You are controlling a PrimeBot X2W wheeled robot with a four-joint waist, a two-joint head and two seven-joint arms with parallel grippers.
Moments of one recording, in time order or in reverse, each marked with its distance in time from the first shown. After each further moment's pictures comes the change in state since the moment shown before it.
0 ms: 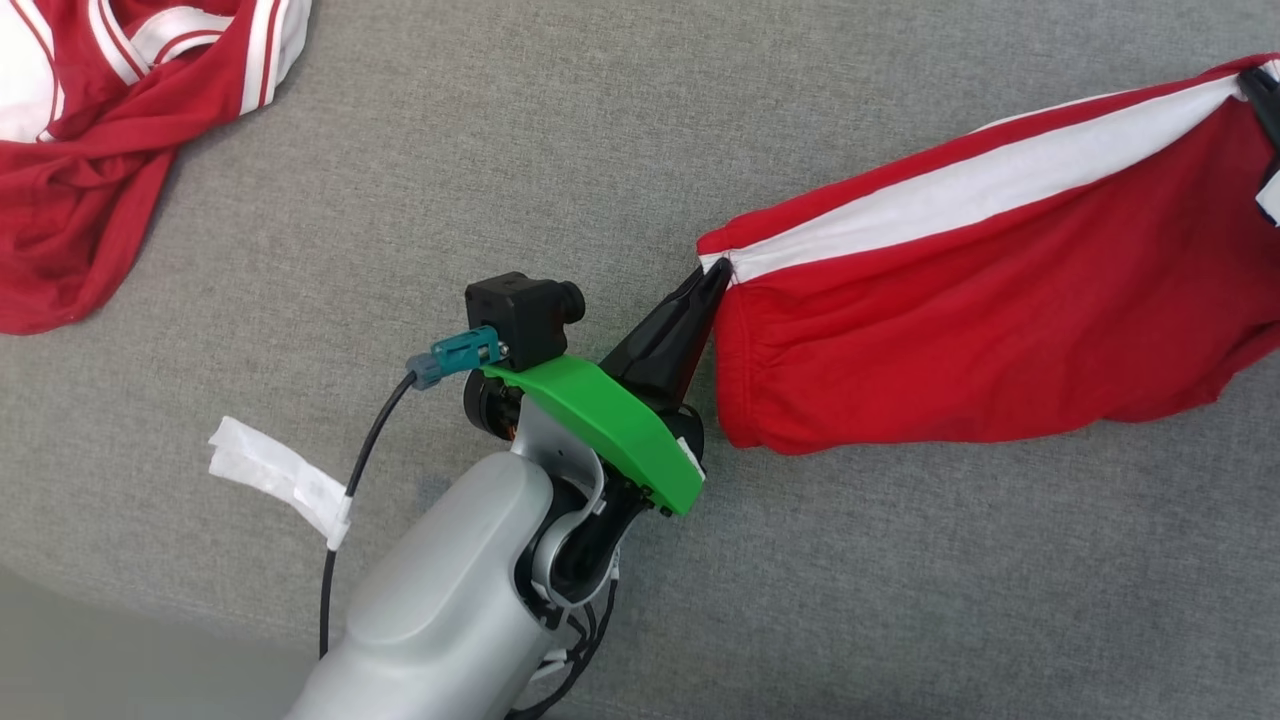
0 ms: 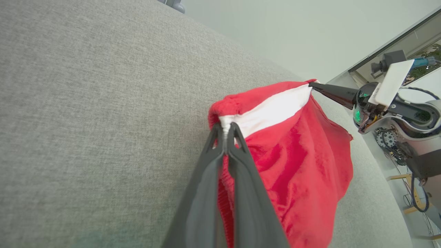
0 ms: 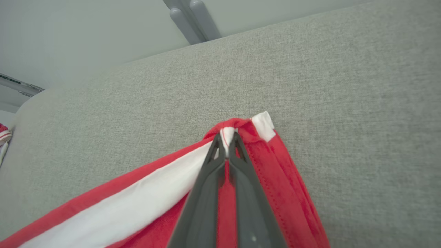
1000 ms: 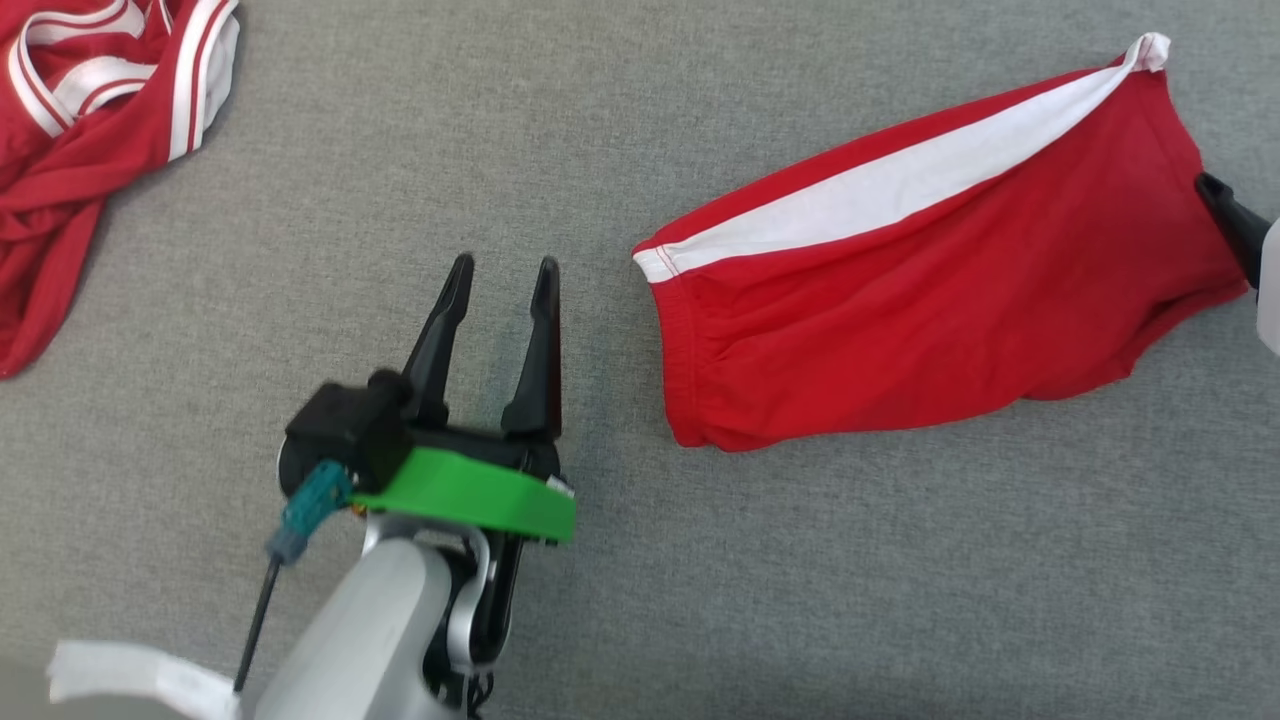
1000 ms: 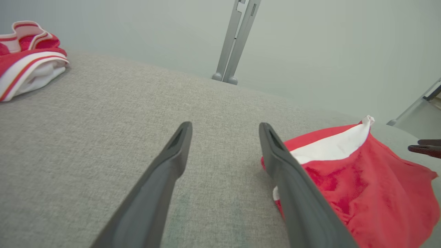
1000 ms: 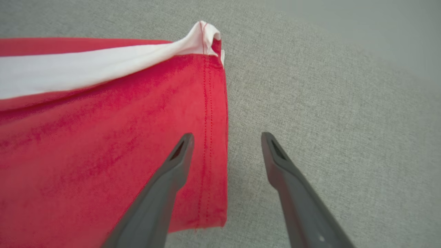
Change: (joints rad) left arm 0.215 0.089 0.192 -0.184 0.307 0.203 -0.200; right arm 0.186 -0.319 0.322 -0.238 -0.067 0.000 0.067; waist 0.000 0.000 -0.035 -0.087
